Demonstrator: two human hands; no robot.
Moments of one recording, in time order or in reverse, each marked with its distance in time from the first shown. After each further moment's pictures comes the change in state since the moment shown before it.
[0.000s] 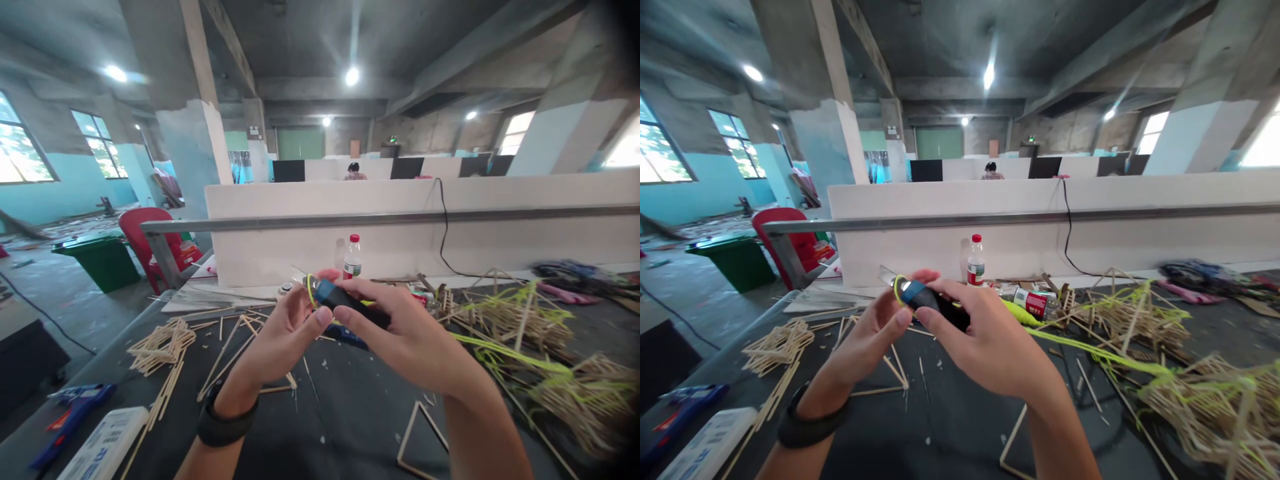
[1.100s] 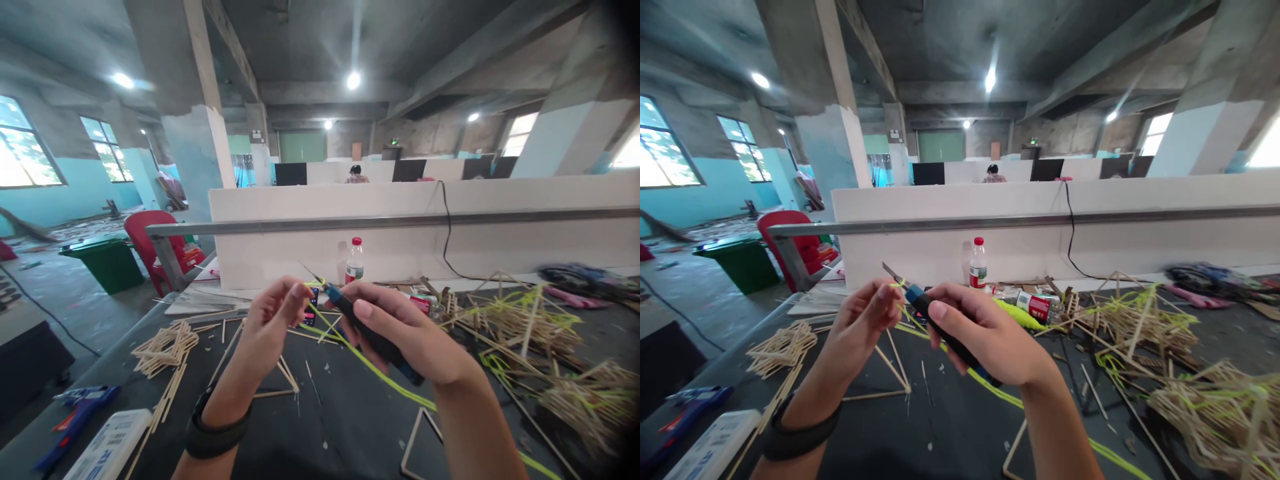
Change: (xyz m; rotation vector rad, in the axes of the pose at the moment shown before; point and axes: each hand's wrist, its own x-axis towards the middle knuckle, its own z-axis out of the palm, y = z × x) left_hand 0.001 0.012 -0.010 -0.076 0.301 -0.041; right_hand 0.004 0.021 0.005 0.674 -0.198 0.068
